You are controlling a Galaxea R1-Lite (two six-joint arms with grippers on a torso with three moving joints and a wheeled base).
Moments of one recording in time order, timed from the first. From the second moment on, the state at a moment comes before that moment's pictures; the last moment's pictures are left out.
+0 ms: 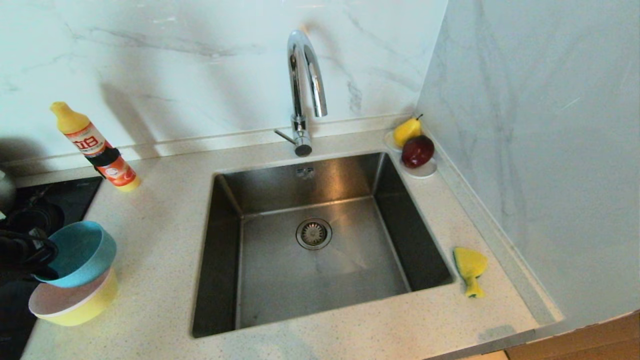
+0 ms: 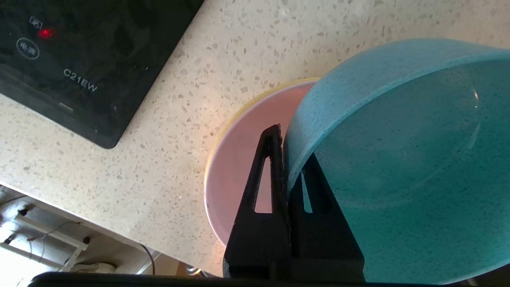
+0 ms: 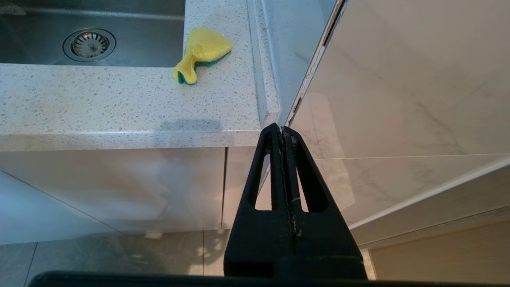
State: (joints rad) left arm 0.59 1.78 -1.30 0.62 -0.16 -0.31; right arm 0.00 0.00 0.00 0.00 0.02 -0.11
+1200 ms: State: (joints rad) left arm 0.62 1.70 -1.18 0.61 -0.15 -0.27; right arm 0.00 0.00 0.00 0.00 0.02 -0.11
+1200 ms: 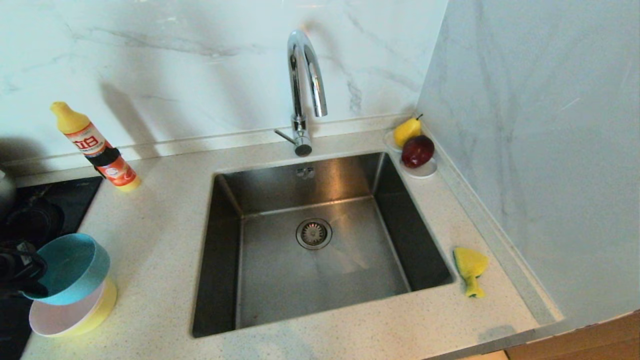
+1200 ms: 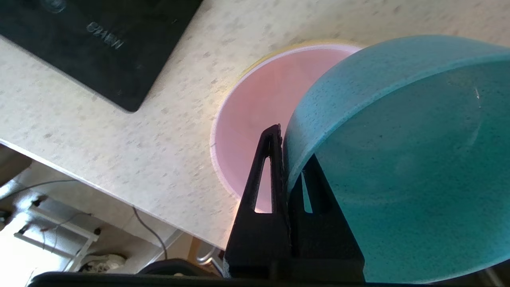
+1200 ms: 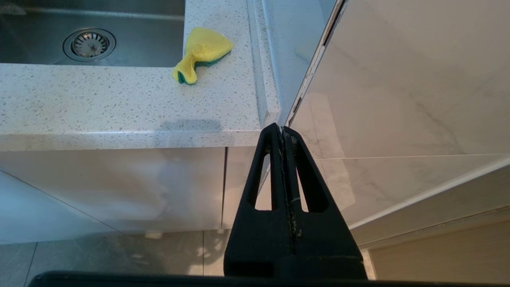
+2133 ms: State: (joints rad) left arm 0.69 1.69 -1.07 0.52 -0.15 -0.25; right arm 0.00 0.00 0.00 0.00 0.02 -0.11
